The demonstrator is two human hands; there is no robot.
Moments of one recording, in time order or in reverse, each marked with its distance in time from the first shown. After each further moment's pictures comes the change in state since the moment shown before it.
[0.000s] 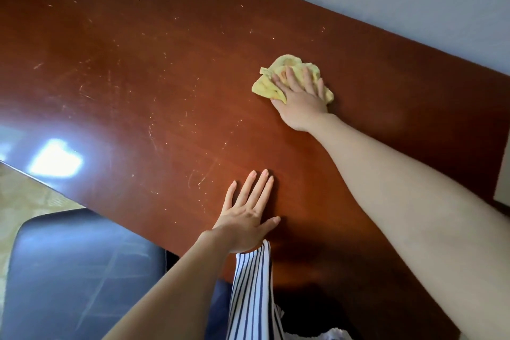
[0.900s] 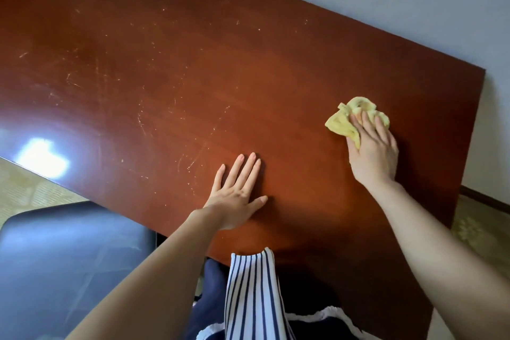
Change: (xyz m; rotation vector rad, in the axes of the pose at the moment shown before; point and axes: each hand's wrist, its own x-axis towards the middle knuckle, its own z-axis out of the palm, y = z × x) left_hand 0.000 0.001 0.002 0.016 0.044 -0.020; right_hand -0.146 0.120 0.061 0.044 0.355 0.281
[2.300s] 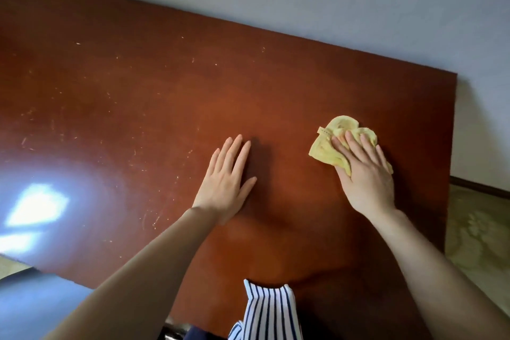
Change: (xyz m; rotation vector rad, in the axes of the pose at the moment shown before) left_hand 0.089 0.022 -0.055 0.060 0.339 0.095; right_hand 0.011 0.042 -0.005 0.025 -0.074 -0.079
